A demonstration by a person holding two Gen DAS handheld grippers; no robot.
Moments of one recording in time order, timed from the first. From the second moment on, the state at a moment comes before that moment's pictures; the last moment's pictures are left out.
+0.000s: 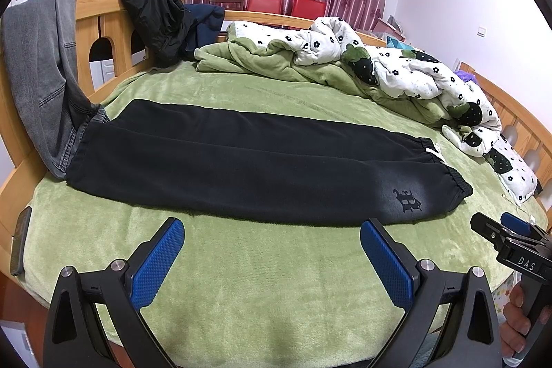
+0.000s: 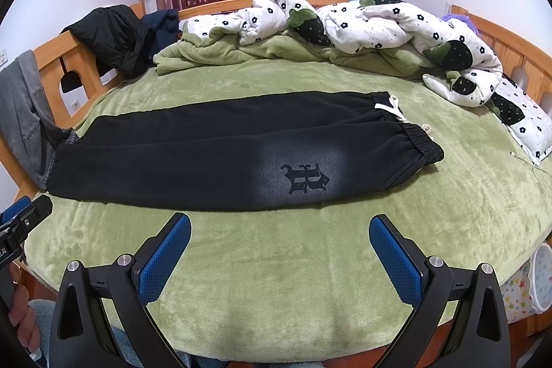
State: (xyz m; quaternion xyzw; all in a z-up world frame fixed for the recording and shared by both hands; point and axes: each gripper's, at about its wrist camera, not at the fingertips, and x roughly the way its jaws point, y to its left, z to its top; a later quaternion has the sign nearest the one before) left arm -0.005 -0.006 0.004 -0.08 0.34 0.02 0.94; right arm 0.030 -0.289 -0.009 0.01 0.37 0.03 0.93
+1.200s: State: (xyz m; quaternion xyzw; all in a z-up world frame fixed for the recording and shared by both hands) left arm 0.034 0.086 -0.027 -0.15 0.36 0.05 0.92; right arm 0.070 -0.319 -0.023 -0.02 0.35 0.02 0.94
